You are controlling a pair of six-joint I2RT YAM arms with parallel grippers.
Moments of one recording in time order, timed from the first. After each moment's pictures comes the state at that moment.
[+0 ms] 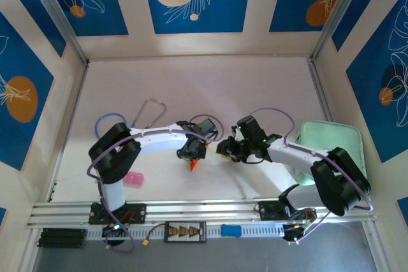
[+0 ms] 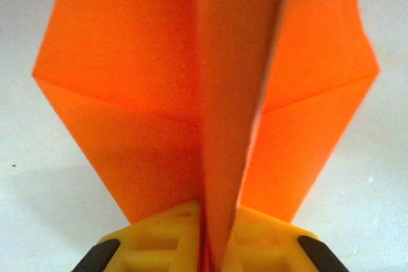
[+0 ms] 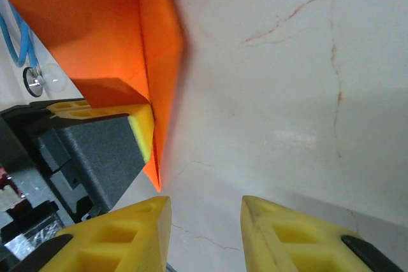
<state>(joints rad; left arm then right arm) -0.95 1.84 1.16 -0.72 -0.12 -0.79 0.58 1.33 0.55 -0.18 -0.50 0.95</state>
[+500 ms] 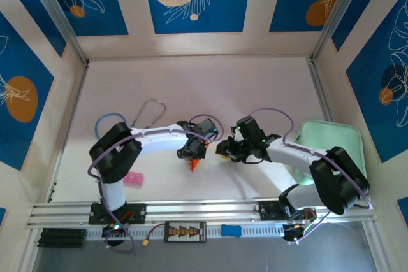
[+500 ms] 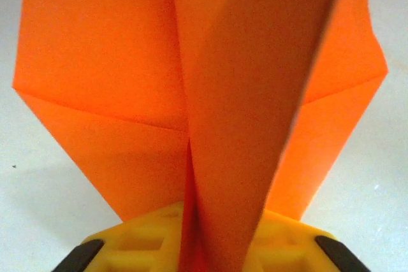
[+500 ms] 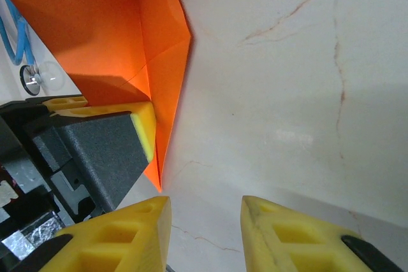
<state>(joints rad) -0.94 1.84 1.16 -0.72 -0.13 -0.81 0.59 1.34 0.55 -0.18 -0.50 0.95</state>
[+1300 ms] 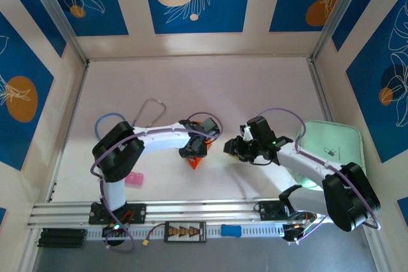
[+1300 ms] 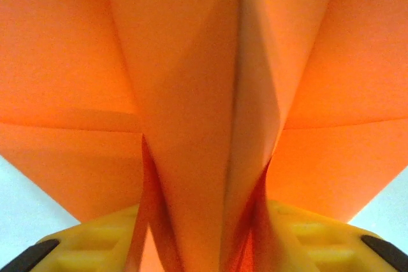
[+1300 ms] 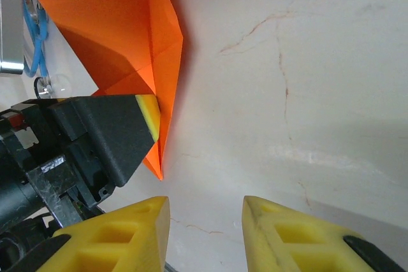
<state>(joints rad) -0.94 1.87 1.20 -0.76 -0.16 -0.97 0.50 1.19 0.51 -0.27 -0.50 0.89</state>
